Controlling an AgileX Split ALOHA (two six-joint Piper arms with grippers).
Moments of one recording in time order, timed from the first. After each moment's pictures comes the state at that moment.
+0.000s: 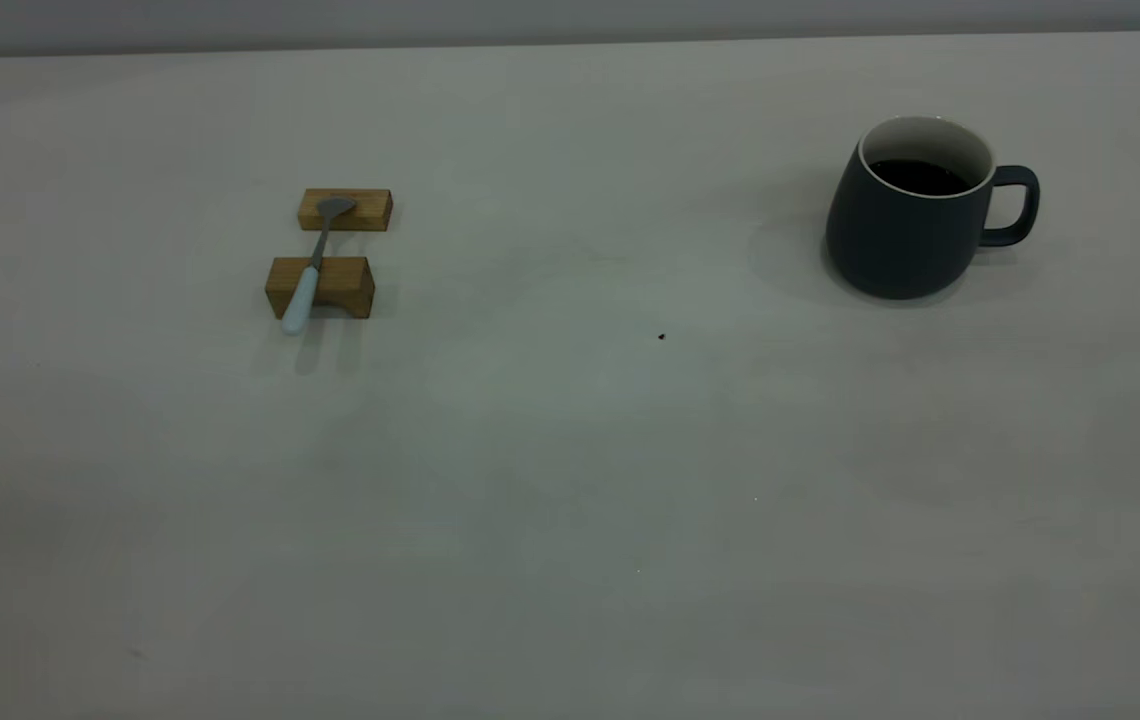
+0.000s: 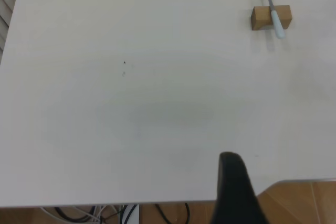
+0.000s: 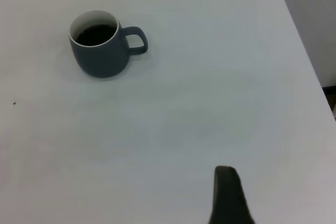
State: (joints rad) left arm -0.01 -0.02 -0.50 0.03 1.15 0.02; right arm 0.02 0.02 -0.47 -0.10 1.13 0.13
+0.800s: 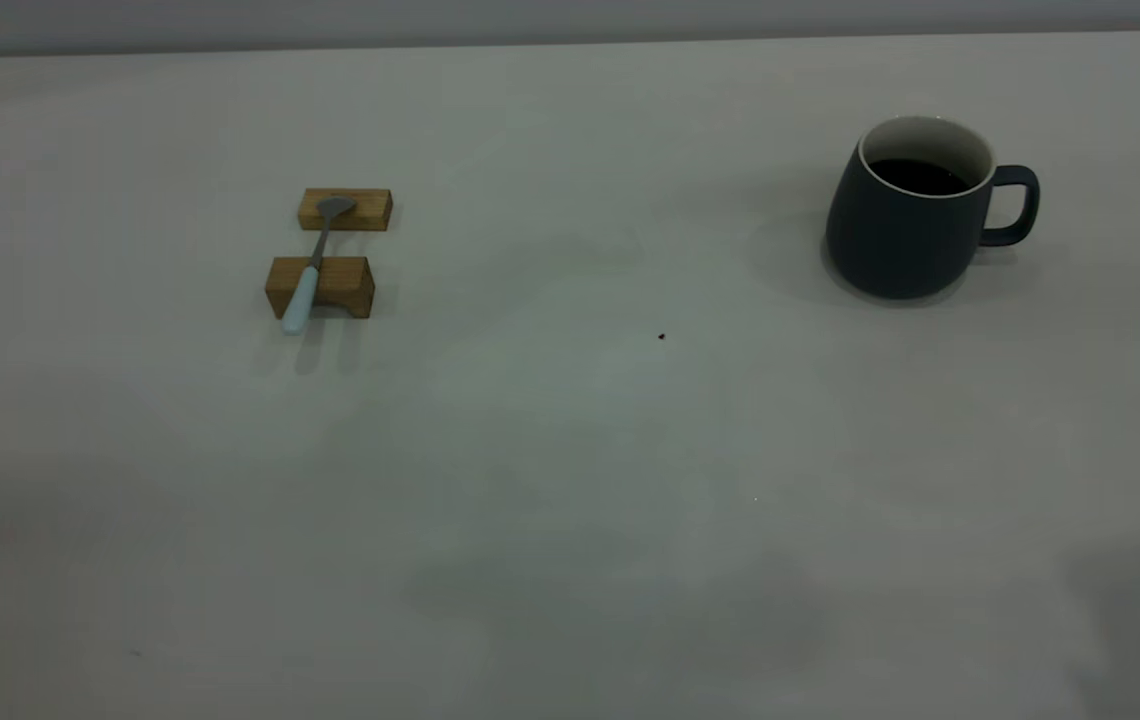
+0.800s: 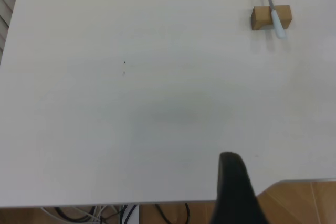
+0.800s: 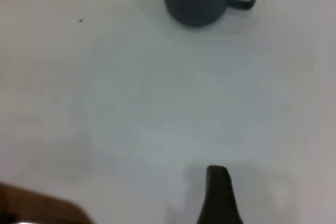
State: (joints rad) left arm -0.01 -0.02 -0.50 0.03 1.15 0.02; right arm 0.02 0.93 -0.58 0.19 0.67 -0.35
